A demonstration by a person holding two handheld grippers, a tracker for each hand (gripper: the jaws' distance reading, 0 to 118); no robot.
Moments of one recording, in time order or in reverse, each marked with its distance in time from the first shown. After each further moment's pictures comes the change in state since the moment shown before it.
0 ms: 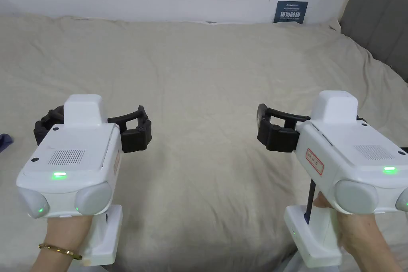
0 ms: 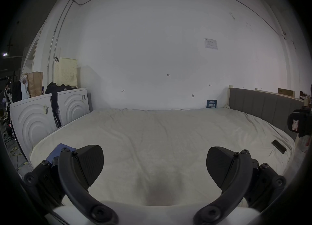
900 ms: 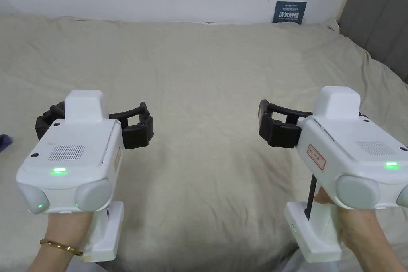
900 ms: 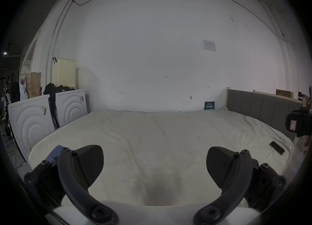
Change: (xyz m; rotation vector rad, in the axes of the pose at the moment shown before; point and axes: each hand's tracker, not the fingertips) left arm 0.002 0.006 0.000 0.012 -0.021 0.003; right arm -0.001 0.006 0.003 0.013 -0.012 -0.008
